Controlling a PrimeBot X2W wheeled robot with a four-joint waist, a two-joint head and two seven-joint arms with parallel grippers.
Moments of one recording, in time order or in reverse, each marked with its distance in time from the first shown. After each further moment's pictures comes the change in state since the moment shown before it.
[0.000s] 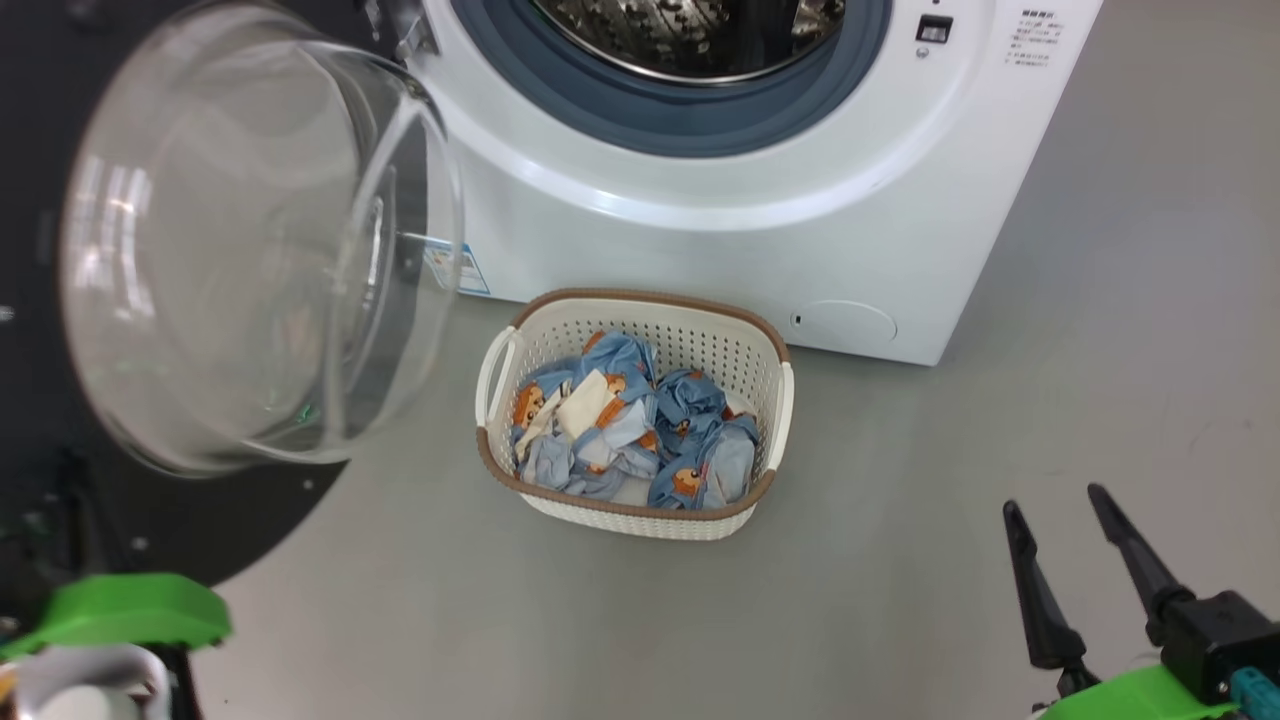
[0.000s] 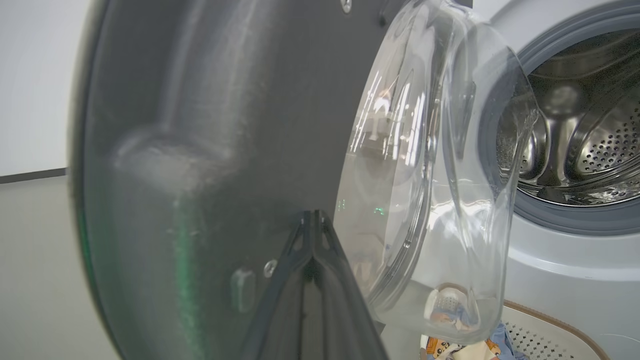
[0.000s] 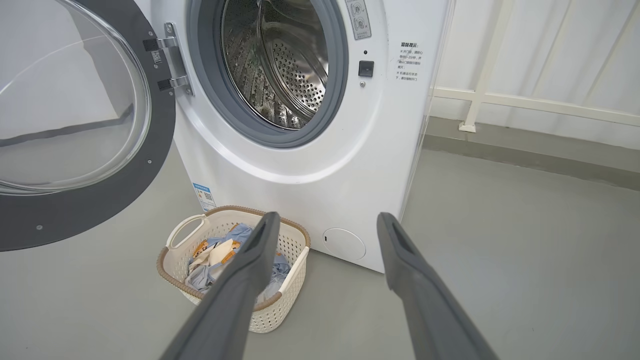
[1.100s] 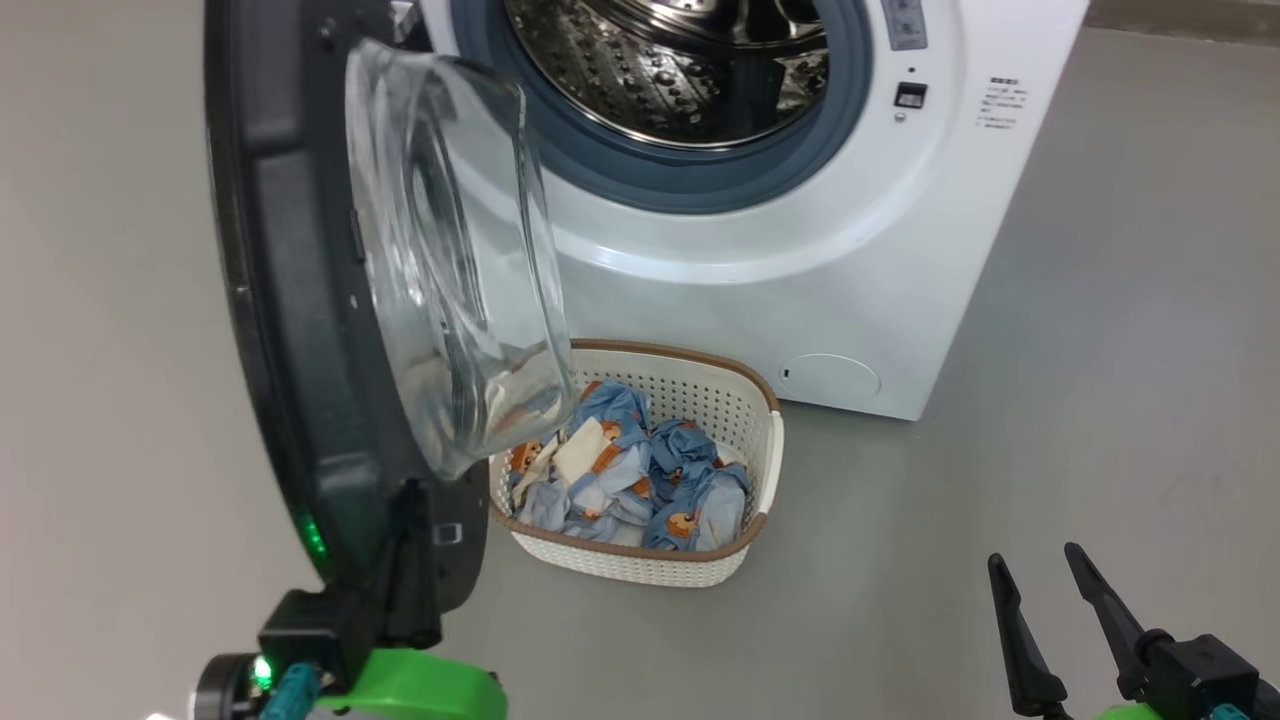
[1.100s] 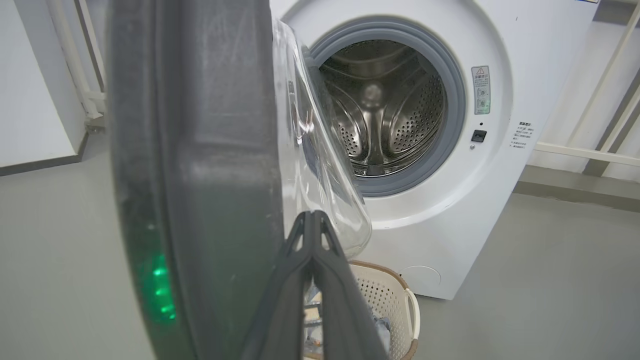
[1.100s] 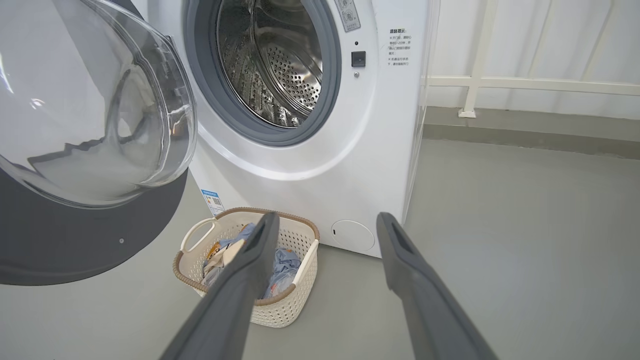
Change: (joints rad) left arm 0.089 -0.130 -0.331 -0.272 0.145 0.030 0.134; right arm 0.010 0.000 0.010 0.170 0.086 0.000 -0.084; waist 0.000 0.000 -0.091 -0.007
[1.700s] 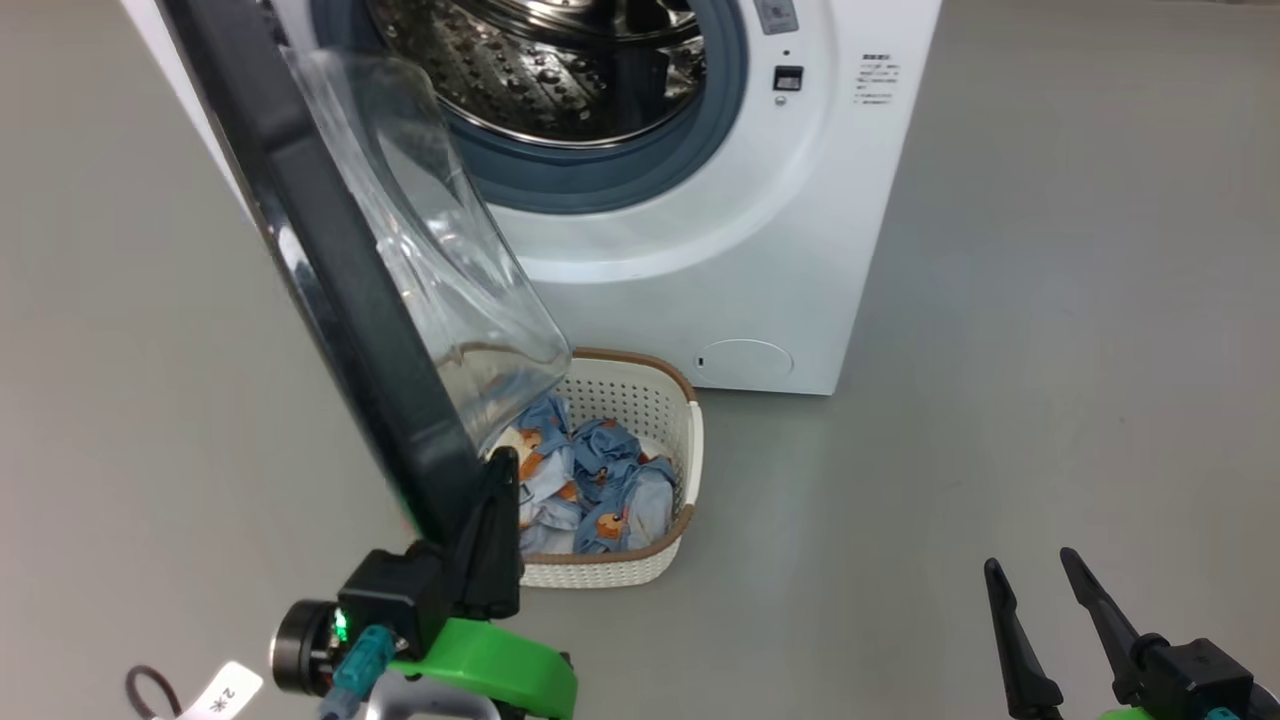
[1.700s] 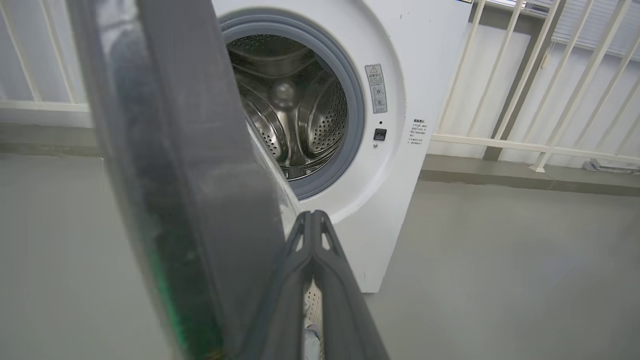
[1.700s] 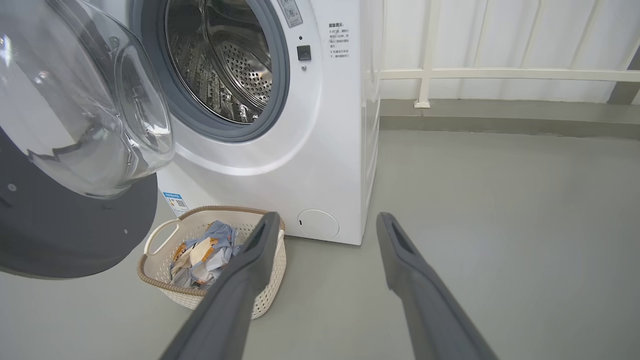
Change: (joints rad) left arm -0.084 -0.053 -0.068 0.044 0.002 -0.065 0.013; right arm 0.000 0.000 0.006 0.014 0.003 0.000 -0.011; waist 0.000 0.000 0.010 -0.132
